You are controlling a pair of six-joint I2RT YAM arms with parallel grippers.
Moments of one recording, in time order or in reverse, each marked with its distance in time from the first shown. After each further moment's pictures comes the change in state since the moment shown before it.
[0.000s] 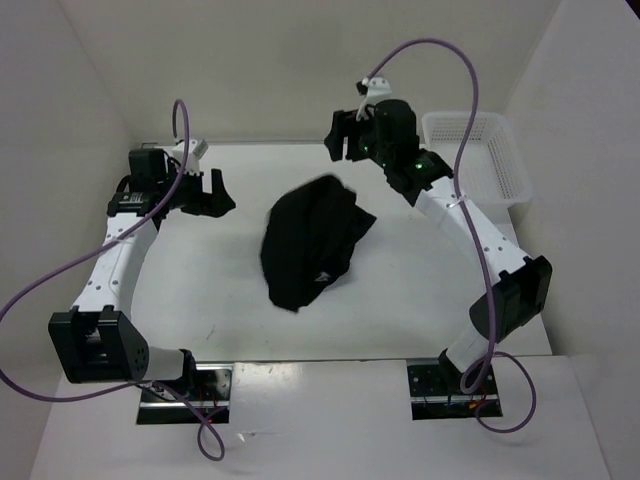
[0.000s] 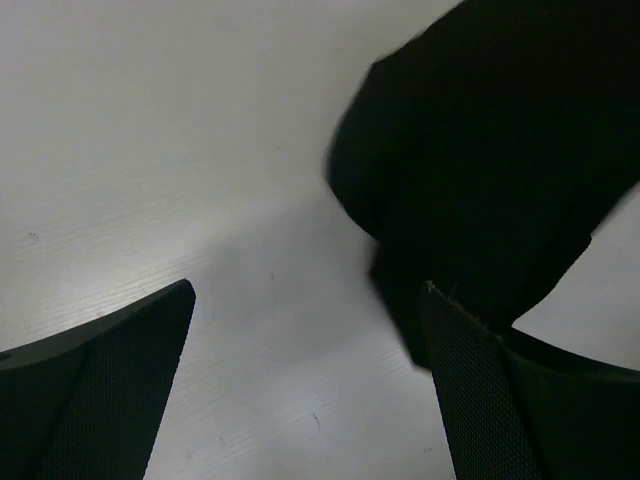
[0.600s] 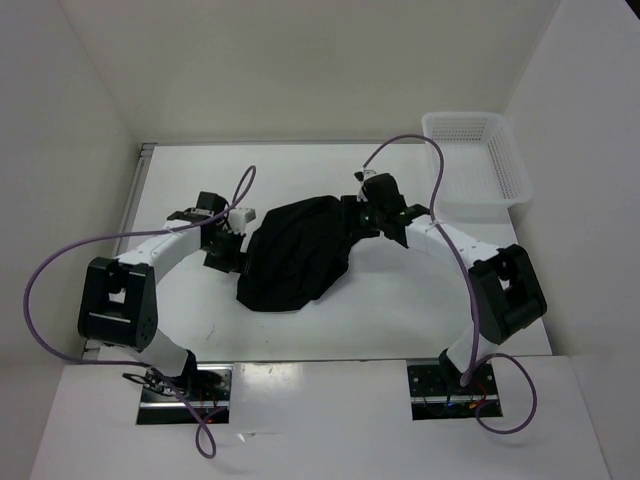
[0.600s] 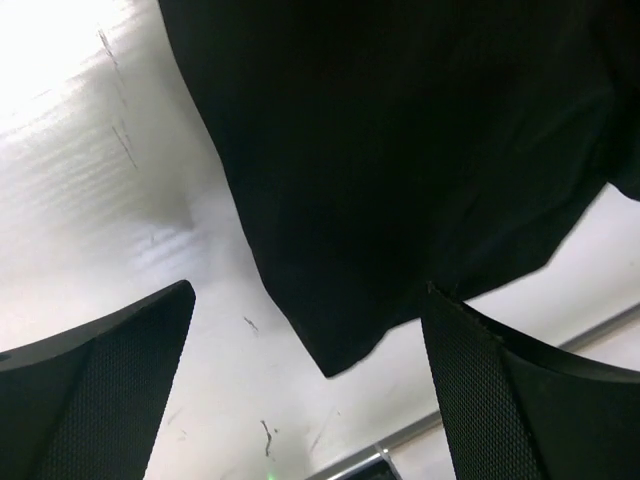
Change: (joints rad) left arm -0.219 0.176 -0.281 -0.125 -0.163 0.000; right arm -0.035 -0.024 -0.666 0.068 -0.209 0.189
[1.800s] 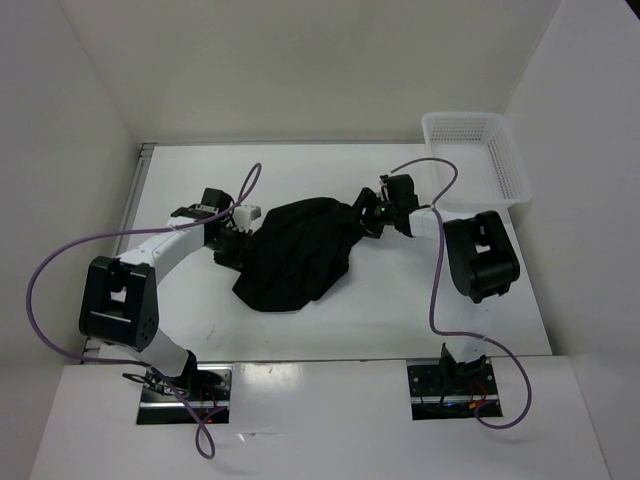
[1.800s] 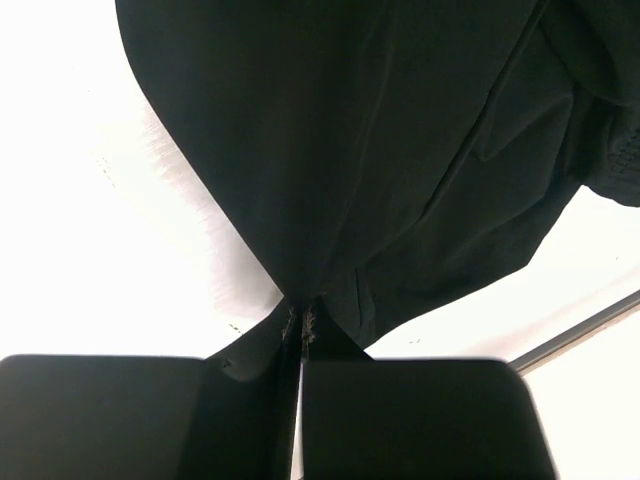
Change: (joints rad) left arm -0.032 0.024 0.043 -0.017 0.001 0.000; right arm -0.213 0.309 -0.018 0.315 -0.322 0.347
